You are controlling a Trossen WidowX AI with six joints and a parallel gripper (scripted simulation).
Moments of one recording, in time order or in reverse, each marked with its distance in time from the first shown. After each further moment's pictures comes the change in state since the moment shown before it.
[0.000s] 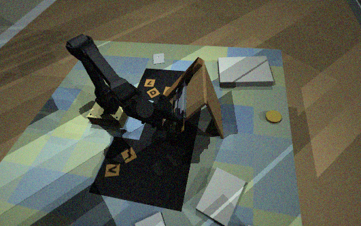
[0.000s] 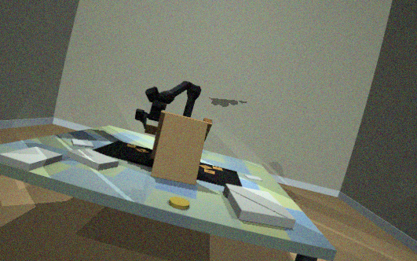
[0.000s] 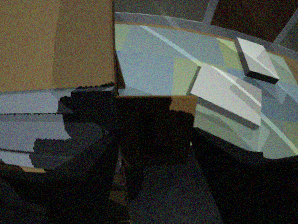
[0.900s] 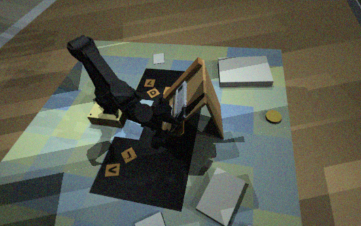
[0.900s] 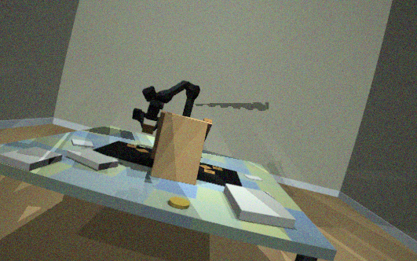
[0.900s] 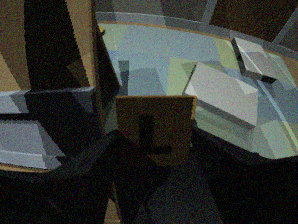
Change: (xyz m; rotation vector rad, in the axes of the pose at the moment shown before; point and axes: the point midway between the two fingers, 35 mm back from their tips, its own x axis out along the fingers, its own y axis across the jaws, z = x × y) arm 0.000 -0.014 0.000 -0.001 0.000 -0.001
